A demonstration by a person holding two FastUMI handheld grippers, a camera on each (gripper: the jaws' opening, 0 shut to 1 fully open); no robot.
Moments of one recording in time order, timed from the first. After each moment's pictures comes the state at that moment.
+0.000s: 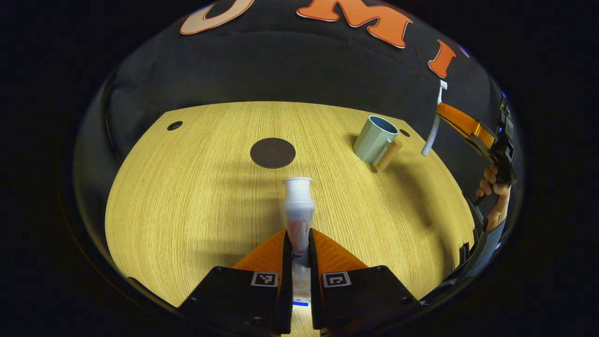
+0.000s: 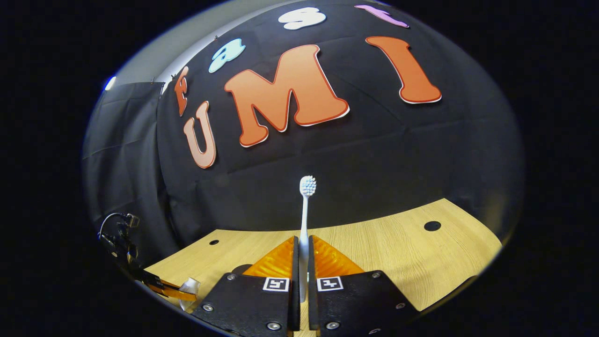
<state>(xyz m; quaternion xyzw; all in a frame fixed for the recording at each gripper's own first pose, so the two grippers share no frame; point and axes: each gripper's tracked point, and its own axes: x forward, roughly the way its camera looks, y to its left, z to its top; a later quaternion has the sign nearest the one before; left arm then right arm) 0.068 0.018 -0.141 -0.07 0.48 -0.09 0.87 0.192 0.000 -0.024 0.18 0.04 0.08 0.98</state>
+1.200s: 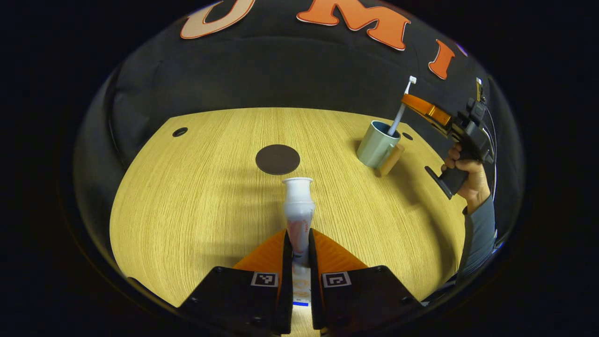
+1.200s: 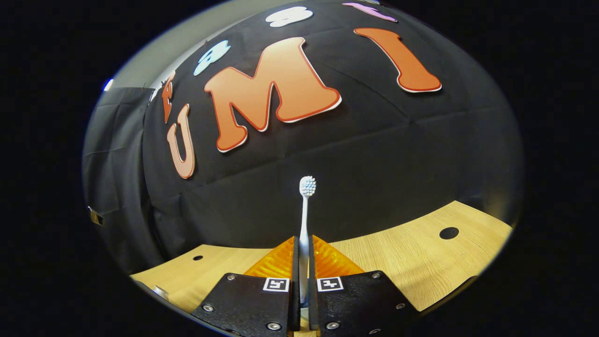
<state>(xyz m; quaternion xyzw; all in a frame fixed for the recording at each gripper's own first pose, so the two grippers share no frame) 0.064 0.022 -0.126 -0.07 0.45 -0.07 0.89 0.285 -0.003 -0.054 0.18 0.01 0.05 0.98</state>
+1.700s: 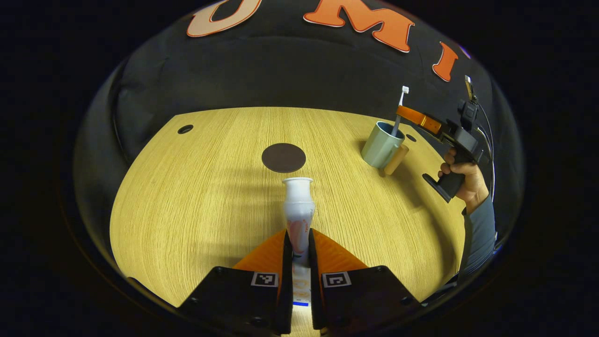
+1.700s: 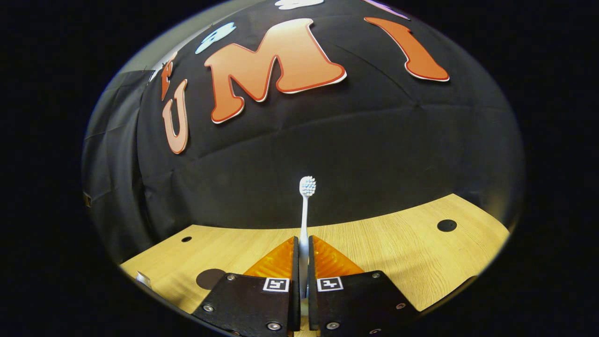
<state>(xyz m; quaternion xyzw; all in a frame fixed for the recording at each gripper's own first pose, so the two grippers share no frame) 0.062 0.023 -0.129 -0.07 0.45 -0.06 0.89 0.289 0.005 -0.086 0.14 0.07 0.05 0.99</state>
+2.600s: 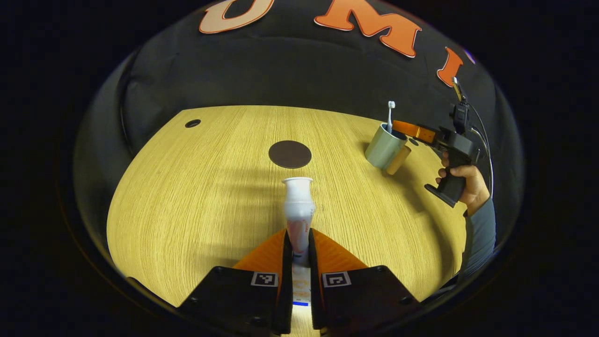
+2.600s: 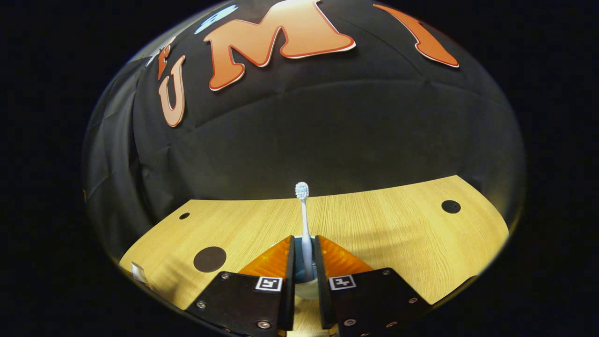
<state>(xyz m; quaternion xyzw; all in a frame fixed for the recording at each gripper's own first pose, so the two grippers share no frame) 0.060 0.034 -0.117 -0.09 0.44 -0.05 0.89 0.277 0.020 -0.120 0.13 0.17 0.06 0.98</state>
